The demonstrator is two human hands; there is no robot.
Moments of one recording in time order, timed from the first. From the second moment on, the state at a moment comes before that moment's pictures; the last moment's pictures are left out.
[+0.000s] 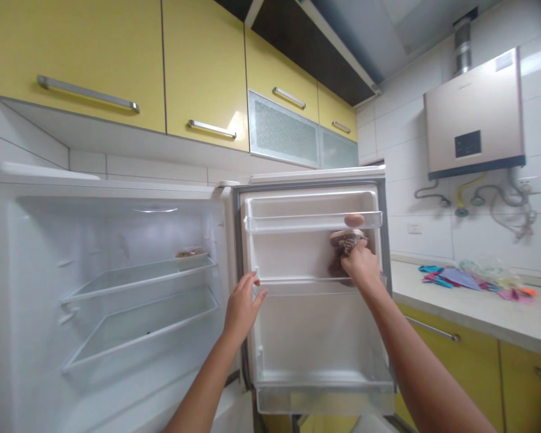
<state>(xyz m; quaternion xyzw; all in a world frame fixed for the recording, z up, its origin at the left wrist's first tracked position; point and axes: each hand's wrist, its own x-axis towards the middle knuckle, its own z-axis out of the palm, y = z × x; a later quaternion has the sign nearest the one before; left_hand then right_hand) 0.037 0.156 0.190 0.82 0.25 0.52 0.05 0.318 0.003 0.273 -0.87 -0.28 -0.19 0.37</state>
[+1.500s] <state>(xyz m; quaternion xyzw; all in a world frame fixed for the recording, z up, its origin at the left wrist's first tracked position) 0.040 0.151 0.193 0.82 0.27 0.51 0.03 0.368 -0.007 0.281 -0.80 -0.45 -0.24 0.31</state>
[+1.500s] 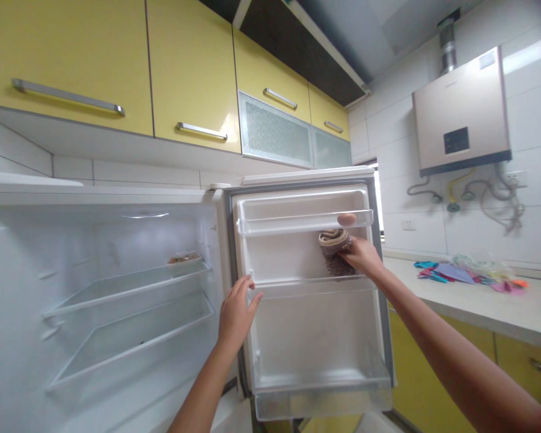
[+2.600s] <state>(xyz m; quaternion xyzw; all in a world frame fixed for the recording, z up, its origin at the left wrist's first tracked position) 0.045 0.151 0.186 0.81 0.25 0.53 0.05 0.277 0.061 0.283 -0.82 -0.42 -0.20 0.33</state>
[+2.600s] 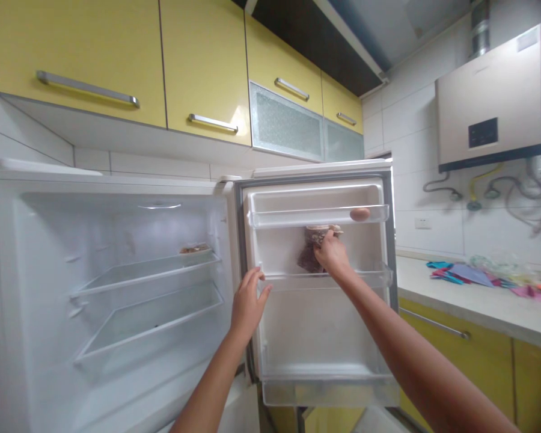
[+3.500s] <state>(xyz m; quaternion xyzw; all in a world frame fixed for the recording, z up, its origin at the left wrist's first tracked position) 0.039 0.145 0.192 0.82 0.29 0.50 0.00 0.264 0.067 0.292 -0.72 -0.64 -0.24 0.09</state>
